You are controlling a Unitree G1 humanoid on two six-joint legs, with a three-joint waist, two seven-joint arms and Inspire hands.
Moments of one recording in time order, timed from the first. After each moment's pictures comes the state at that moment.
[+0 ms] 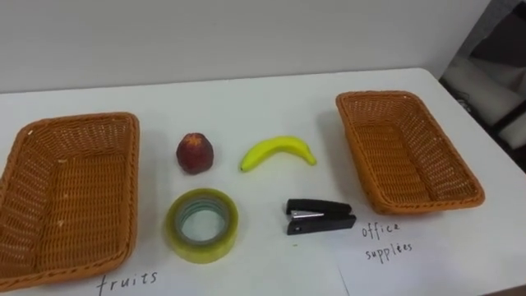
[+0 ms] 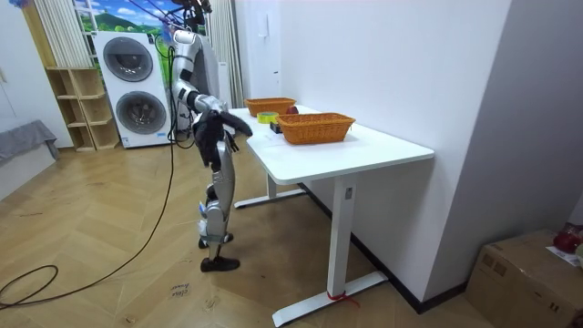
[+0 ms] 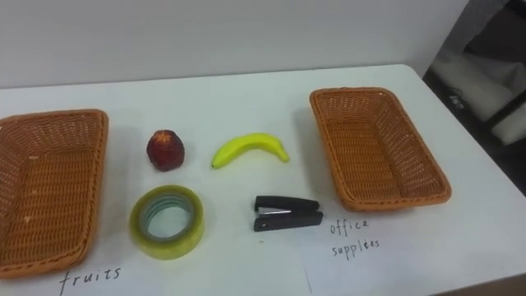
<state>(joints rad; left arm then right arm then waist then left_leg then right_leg) 0.31 0.22 0.24 0.99 0.27 -0.01 0.27 0.22 -0.30 -0.57 0.28 0.58 -0.15 -0.94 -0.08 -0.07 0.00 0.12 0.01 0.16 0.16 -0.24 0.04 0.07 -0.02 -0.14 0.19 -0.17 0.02</state>
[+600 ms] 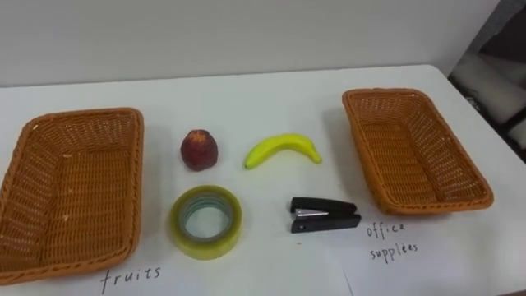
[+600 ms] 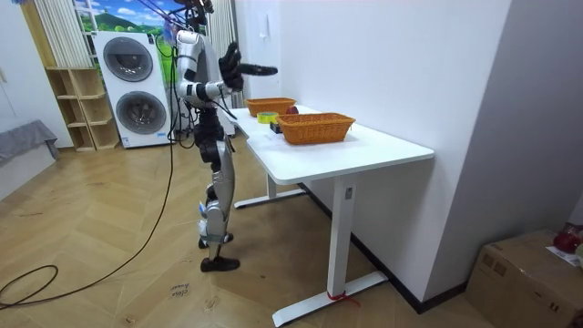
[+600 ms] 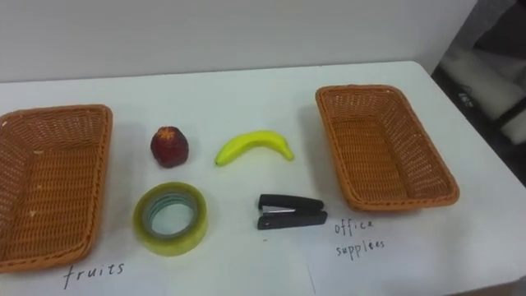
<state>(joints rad) 0.31 0.22 0.22 1.04 0.27 0.00 0.27 0.18 -0.34 -0.52 -0.11 0.27 -0.16 -0.98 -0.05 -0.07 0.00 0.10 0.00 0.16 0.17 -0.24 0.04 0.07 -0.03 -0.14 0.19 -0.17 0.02</state>
